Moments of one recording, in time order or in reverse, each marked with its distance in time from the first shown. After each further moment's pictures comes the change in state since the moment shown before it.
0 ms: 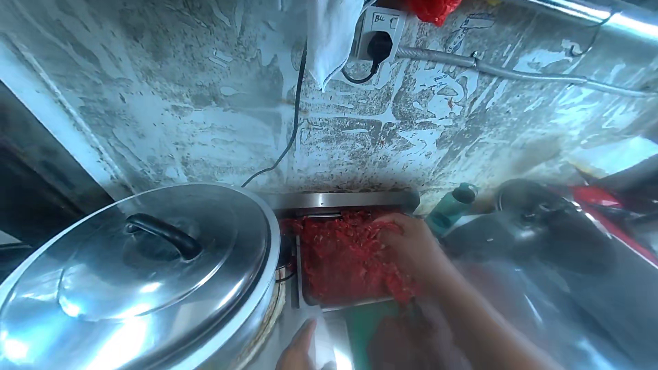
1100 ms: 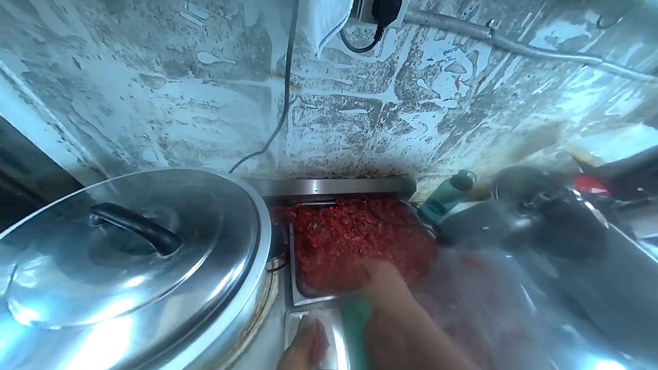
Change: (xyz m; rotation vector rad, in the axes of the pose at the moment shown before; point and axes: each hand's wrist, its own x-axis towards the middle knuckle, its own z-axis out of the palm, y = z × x) left_hand 0.007 -0.002 0.012 0.013 -0.149 -0.022; right_hand -0.015 0.111 0.059 -0.724 -0.304 0.144
